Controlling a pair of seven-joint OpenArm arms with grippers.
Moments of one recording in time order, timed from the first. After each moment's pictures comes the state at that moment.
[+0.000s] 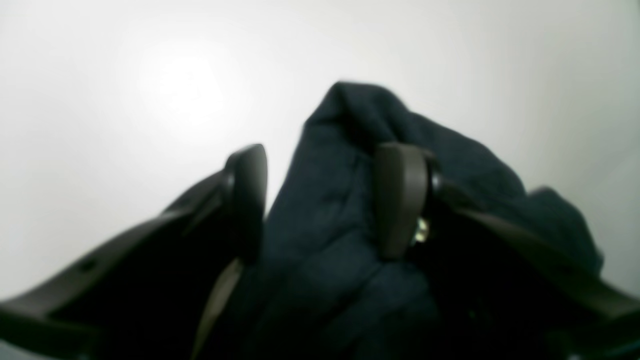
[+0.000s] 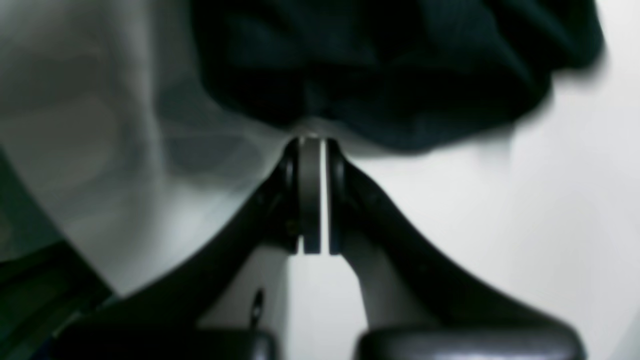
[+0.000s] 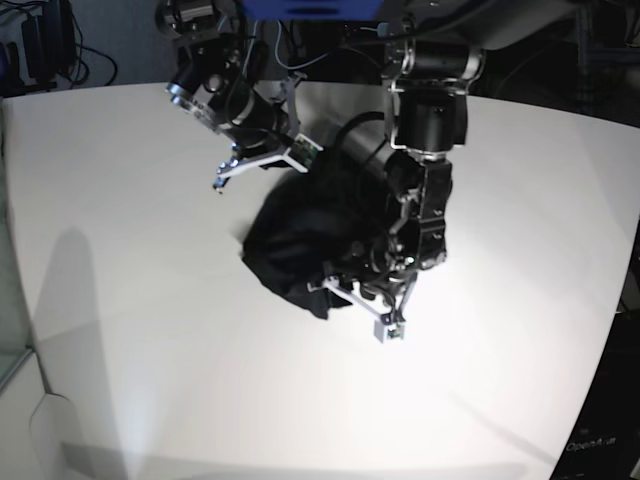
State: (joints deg) left arm -19.1 9.1 -4.6 59.0 -11.3 -3.6 34.6; right arm -20.6 -1.7 -10.4 104.9 -32.6 40.1 -26.9
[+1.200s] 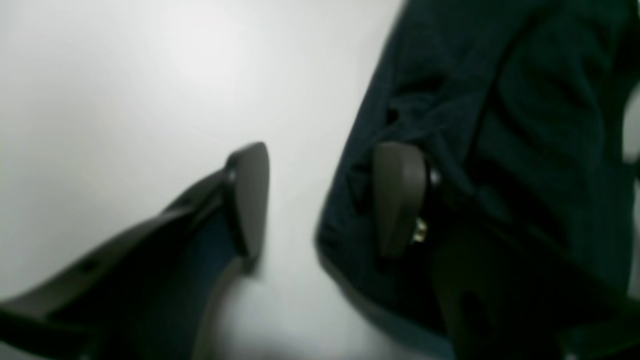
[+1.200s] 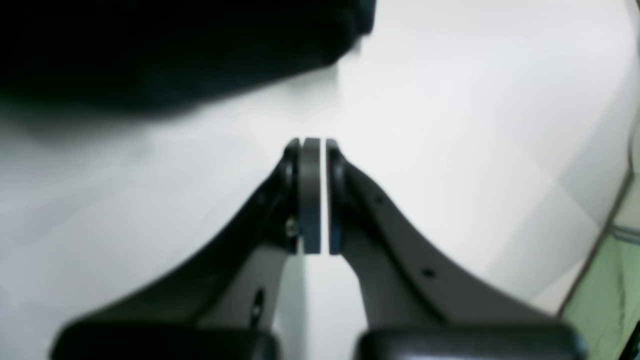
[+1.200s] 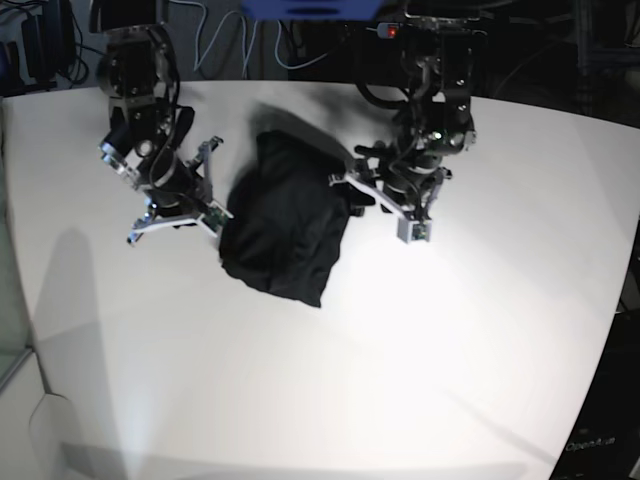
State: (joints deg) left arm 11.0 6.4 -1.2 89.3 -12.1 -5.0 40.1; right arm -9.0 6.6 2.0 97.1 -32.3 40.1 -26.4
